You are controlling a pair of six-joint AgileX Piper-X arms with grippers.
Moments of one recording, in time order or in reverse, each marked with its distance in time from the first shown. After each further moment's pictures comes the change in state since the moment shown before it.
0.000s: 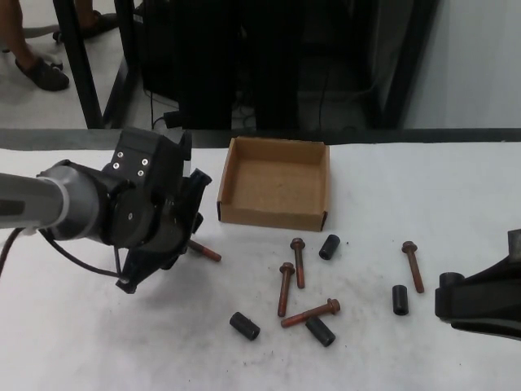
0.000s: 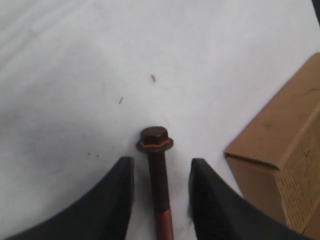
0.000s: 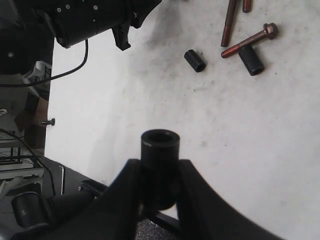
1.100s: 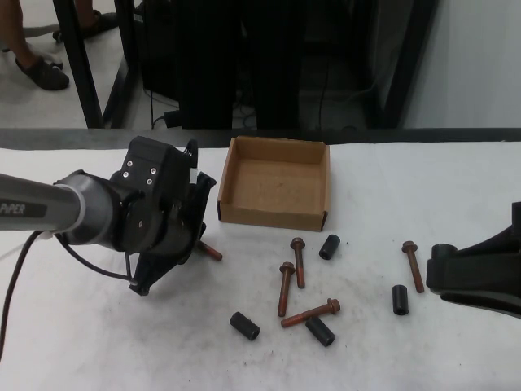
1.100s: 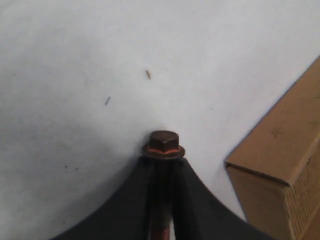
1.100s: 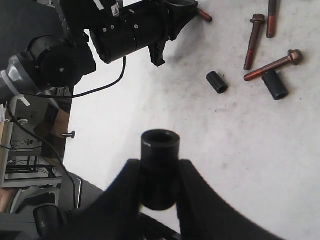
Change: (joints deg) left arm -0.3 4.2 -1.3 -3.7 2.2 -2.6; right arm 0.0 0.0 0.0 -5.8 -0.8 2.0
